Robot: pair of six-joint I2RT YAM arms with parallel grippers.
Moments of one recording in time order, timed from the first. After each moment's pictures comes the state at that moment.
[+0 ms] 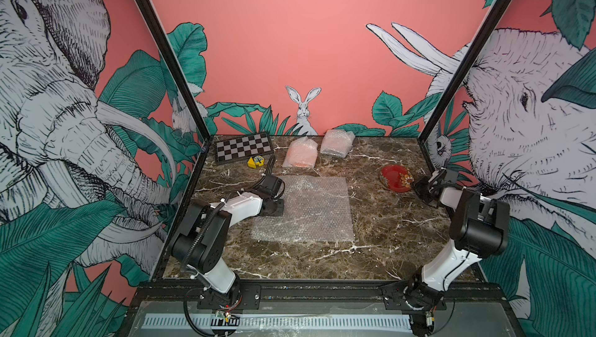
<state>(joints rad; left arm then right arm) -0.45 1.61 0.83 -0.39 -0.05 -0.28 -0.40 1.78 0.94 -0.01 -0.38 0.56</state>
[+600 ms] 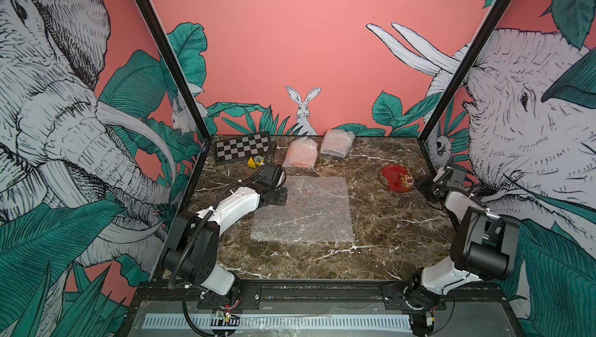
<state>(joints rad) -0.50 1.52 1.00 -0.47 0.02 -0.24 -0.39 1.54 0.89 -0.14 -0.34 0.45</state>
